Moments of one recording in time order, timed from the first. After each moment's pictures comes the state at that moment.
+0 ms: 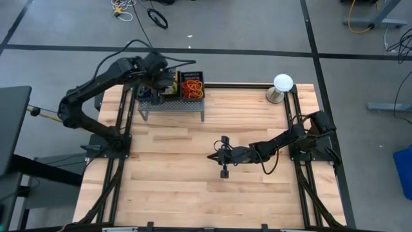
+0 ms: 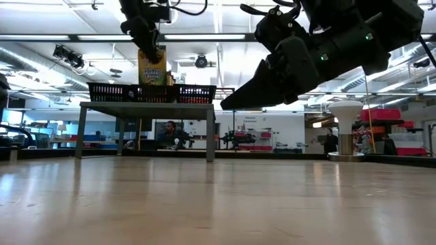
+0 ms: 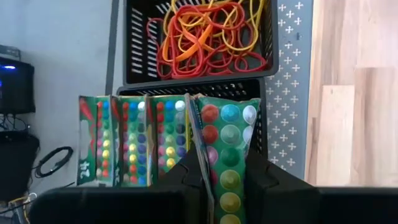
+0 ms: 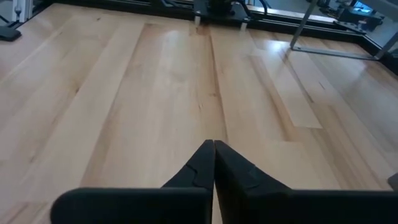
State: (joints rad) left arm 0.55 1.36 1.51 -1.13 -0.17 0.60; right arm 0.27 1.79 0.74 0.63 0.31 -0.01
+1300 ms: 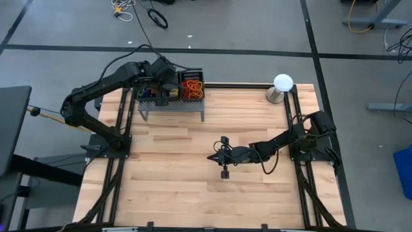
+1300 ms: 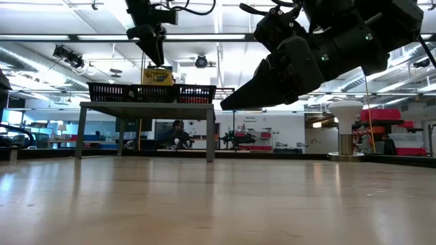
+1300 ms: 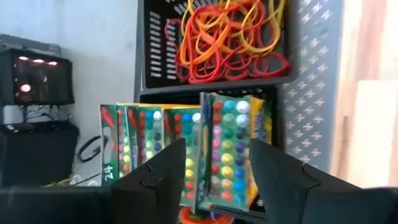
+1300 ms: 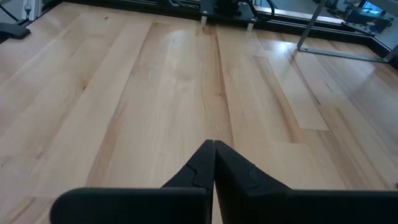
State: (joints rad) left arm 0.45 1.39 1.51 -1.10 -0.36 0.59; right arm 0.27 1.79 0.74 0.63 0.28 -0.02
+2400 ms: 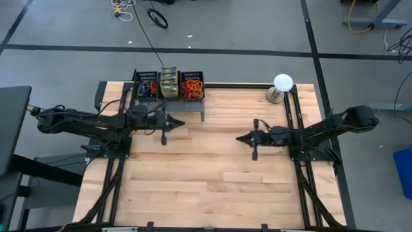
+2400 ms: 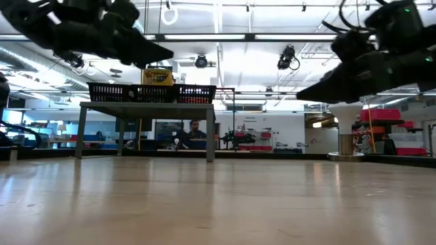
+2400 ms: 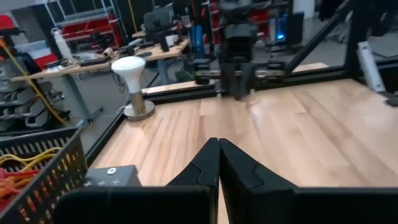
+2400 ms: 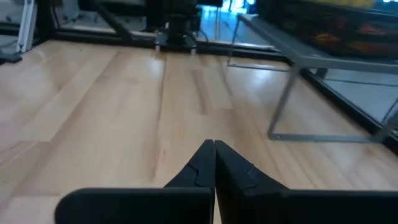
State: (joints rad) left arm 0.16 0.95 0.34 0.53 0.05 0.22; right arm 0.06 1.18 0.13 0.83 0.16 -0.09
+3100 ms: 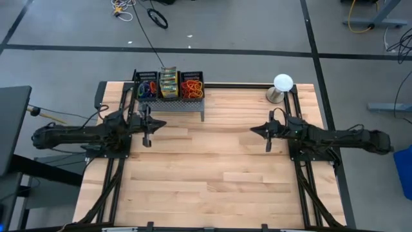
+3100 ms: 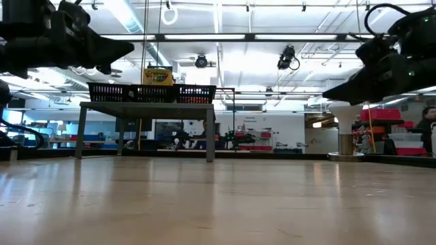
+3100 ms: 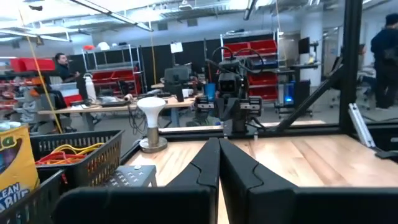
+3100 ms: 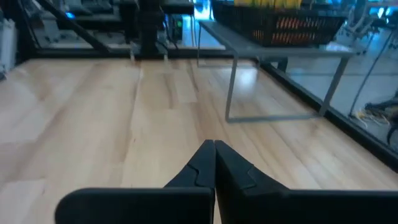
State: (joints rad) left arm 0.20 0.39 0.01 0.57 0.07 0.11; right arm -0.20 0.47 0.01 0.28 -0.04 -0.07
